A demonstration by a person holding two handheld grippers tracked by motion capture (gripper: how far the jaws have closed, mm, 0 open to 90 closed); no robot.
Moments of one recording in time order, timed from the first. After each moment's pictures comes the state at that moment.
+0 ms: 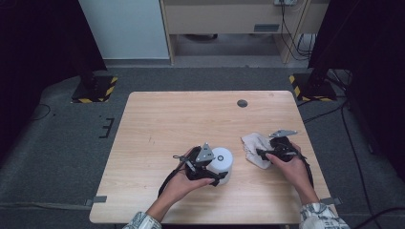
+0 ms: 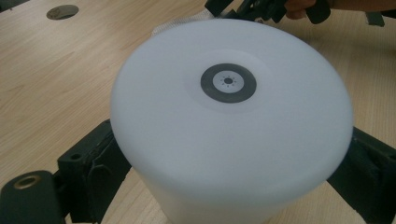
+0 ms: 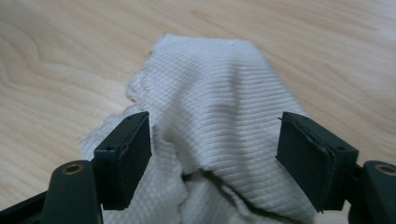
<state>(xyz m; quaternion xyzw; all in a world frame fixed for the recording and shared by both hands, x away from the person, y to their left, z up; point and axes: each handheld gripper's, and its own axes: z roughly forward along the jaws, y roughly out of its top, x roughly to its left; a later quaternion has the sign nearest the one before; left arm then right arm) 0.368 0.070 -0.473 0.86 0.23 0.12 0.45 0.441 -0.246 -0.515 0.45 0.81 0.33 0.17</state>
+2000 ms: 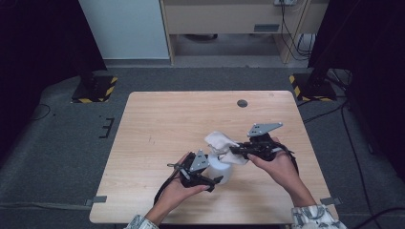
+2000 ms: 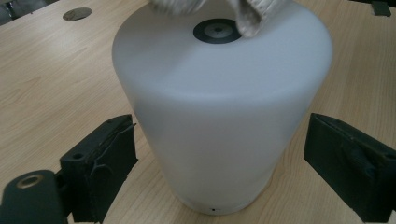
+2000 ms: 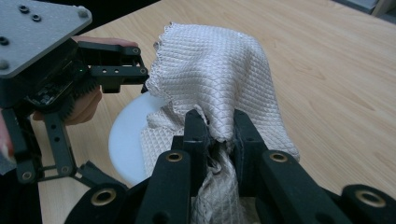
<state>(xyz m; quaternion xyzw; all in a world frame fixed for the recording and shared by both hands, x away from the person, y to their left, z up) 0.351 0.084 -0.485 0.85 0.23 0.14 0.45 0.395 -0.158 -0.409 0.28 0.85 0.45 0.07</state>
